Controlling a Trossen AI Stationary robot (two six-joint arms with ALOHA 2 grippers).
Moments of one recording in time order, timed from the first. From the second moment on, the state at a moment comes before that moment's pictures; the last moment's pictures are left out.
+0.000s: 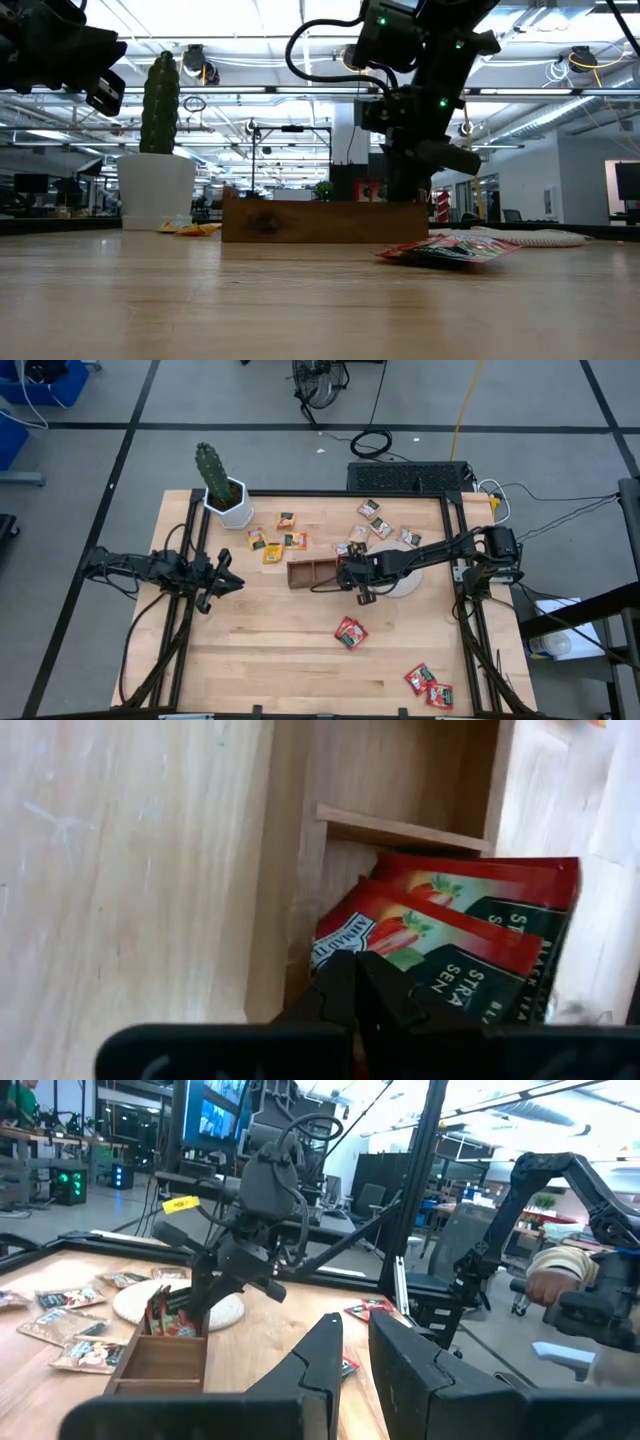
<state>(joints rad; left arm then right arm) -0.18 0.02 0.02 0.11 0.02 -0.22 0.03 1.76 1.11 -0.57 0.36 -0.27</state>
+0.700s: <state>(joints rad) -0.18 0.02 0.02 0.11 0.02 -0.22 0.11 1.76 1.11 -0.45 0.59 -0.31</state>
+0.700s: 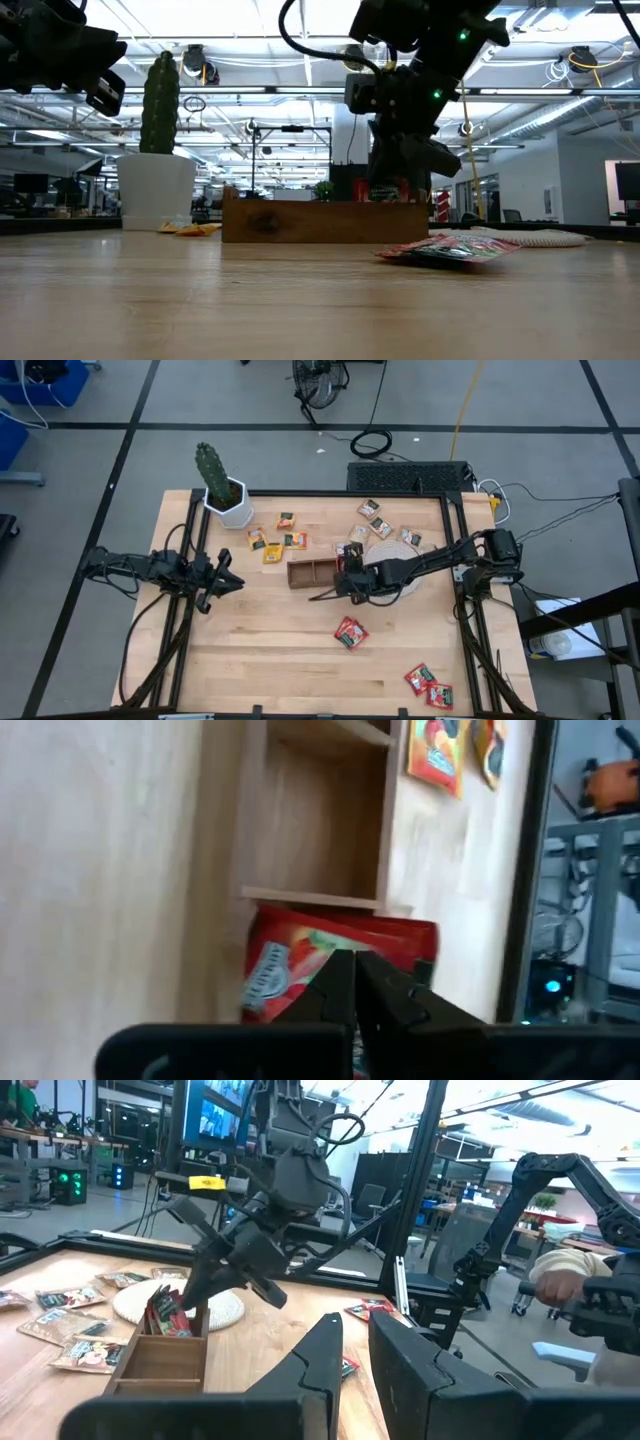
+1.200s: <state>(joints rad) -0.18 0.02 0.02 0.11 0.02 -0.22 0.03 1.76 1.02 -0.41 0.34 -0.28</state>
